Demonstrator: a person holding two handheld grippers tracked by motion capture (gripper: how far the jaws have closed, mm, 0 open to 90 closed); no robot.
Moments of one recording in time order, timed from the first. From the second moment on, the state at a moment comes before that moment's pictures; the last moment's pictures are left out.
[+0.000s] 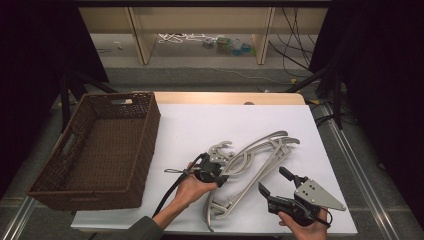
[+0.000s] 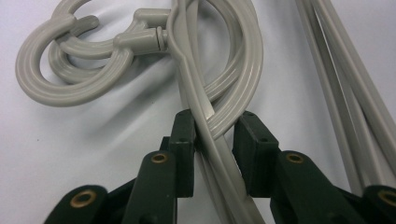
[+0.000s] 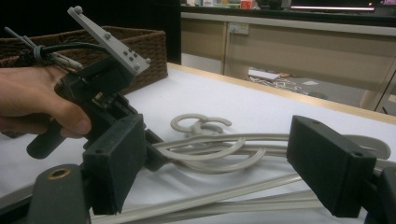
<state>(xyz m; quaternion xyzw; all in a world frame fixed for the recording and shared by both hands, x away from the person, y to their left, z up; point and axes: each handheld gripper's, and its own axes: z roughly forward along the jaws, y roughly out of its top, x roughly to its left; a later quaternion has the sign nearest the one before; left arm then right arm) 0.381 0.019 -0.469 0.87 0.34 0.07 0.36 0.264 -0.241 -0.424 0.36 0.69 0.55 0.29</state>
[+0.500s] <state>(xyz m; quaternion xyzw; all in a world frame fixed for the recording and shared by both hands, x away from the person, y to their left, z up) 0.386 0.034 -0.470 0.82 0.40 0.02 0.41 0.265 -0.243 -0.425 0.36 0.69 0.55 0.29</state>
